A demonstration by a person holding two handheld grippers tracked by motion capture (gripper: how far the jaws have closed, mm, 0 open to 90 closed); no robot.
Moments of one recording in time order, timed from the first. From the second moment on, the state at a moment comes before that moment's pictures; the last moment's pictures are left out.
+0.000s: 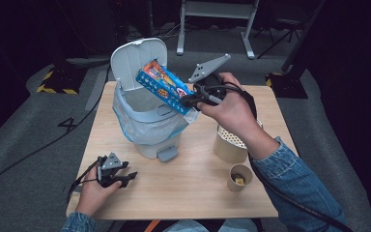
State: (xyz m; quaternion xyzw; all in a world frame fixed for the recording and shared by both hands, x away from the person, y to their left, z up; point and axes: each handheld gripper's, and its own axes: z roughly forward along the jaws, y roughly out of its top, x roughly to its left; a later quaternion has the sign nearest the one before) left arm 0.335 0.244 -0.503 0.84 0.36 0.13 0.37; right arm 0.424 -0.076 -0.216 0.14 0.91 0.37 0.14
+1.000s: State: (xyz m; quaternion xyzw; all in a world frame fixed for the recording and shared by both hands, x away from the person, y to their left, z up) left arm 0.336 0.244 -0.503 0.84 0.37 0.13 0.37; right arm 0.407 -0.127 -0.219 0.14 0.85 0.46 0.19
